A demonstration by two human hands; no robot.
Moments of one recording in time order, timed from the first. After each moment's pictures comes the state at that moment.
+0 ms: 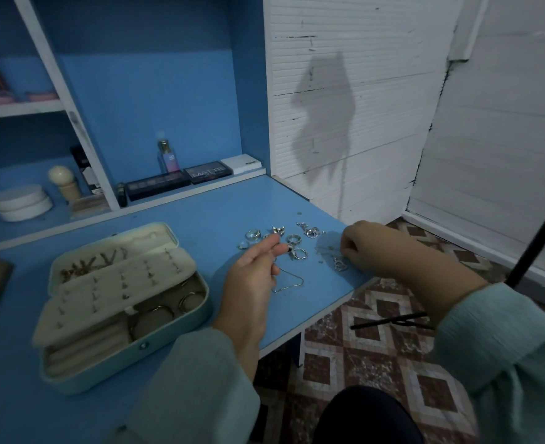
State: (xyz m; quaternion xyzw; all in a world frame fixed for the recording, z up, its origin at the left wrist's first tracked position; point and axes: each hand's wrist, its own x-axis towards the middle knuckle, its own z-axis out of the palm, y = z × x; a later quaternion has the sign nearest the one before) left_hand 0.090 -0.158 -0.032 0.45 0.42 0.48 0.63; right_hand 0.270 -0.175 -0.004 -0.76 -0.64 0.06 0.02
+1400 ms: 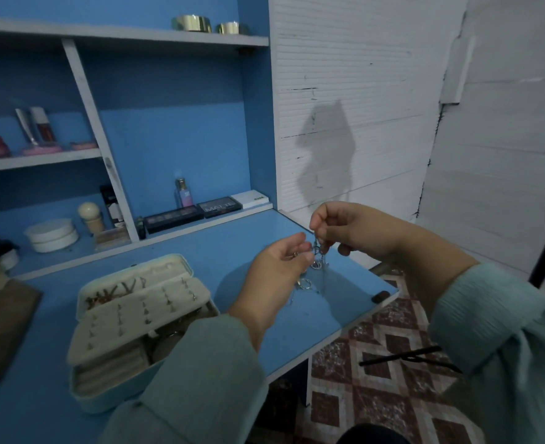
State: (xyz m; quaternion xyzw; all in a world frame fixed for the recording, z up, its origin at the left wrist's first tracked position) left_hand 0.098 -0.154 0.012 0.64 0.35 0.41 0.55; right_hand 0.256 -0.172 0.058 -0.57 -0.66 0.33 0.37
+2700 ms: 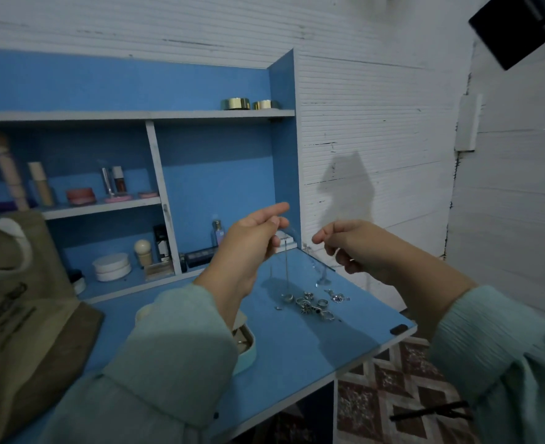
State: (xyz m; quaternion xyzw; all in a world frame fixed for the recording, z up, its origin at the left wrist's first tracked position) left_hand 0.041 -0.165 0.108 0.60 0.33 0.51 0.52; right_hand 0.209 -0.195 0.102 -0.61 -0.56 0.32 0.45
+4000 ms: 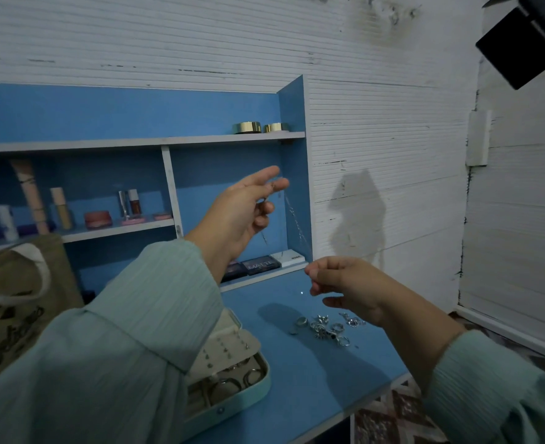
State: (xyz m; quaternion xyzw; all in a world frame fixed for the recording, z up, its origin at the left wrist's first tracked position) left_hand 0.022 -0.142 0.178 0.61 0.27 0.51 0.54; right_hand 0.181 -0.185 0.086 -0.52 -0.53 0.45 0.49
